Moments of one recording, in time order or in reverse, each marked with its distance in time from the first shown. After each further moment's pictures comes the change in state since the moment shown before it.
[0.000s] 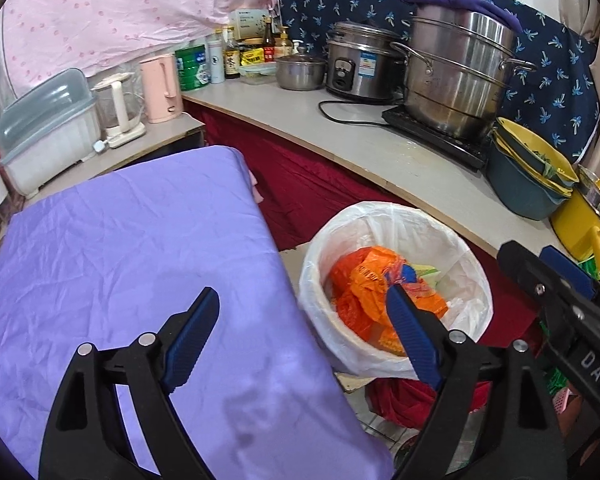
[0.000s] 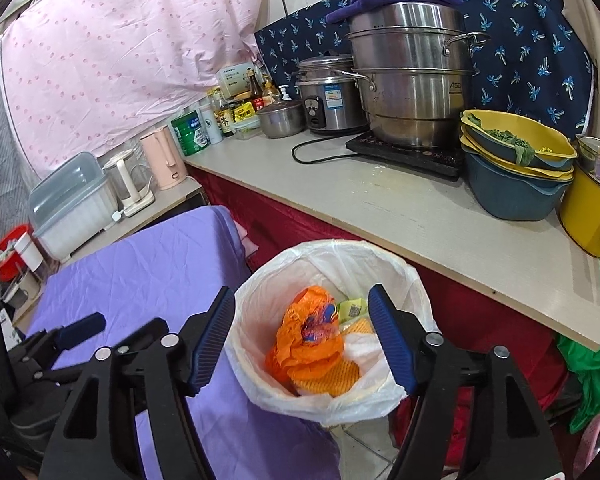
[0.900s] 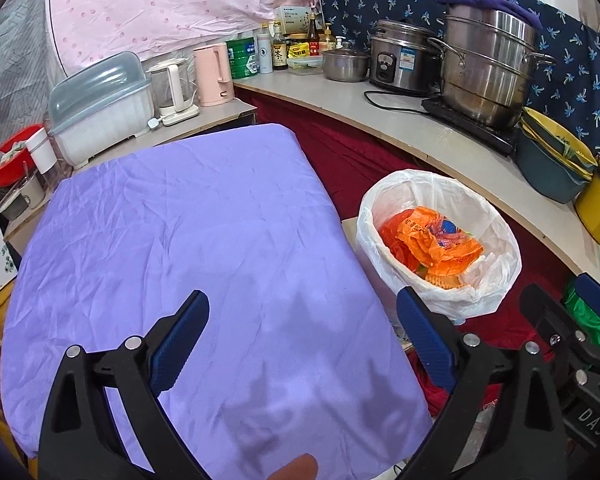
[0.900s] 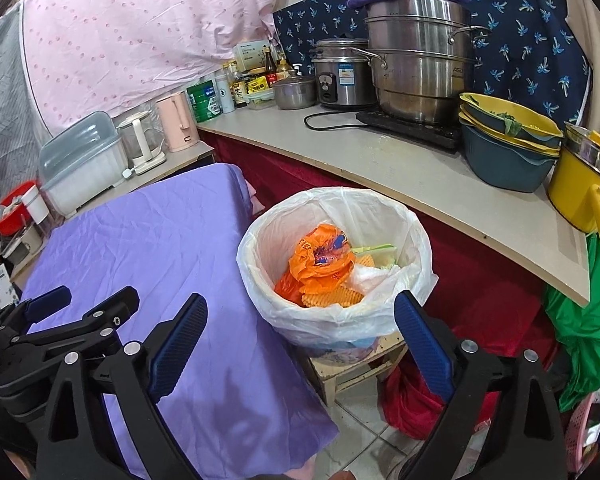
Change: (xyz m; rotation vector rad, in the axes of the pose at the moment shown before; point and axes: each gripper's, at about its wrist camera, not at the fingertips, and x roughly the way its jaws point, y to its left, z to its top) left arm -0.048 0.027 -0.068 -0.050 0.006 0.136; right arm -0.042 0.021 -0.069 -0.062 0.057 -0.015
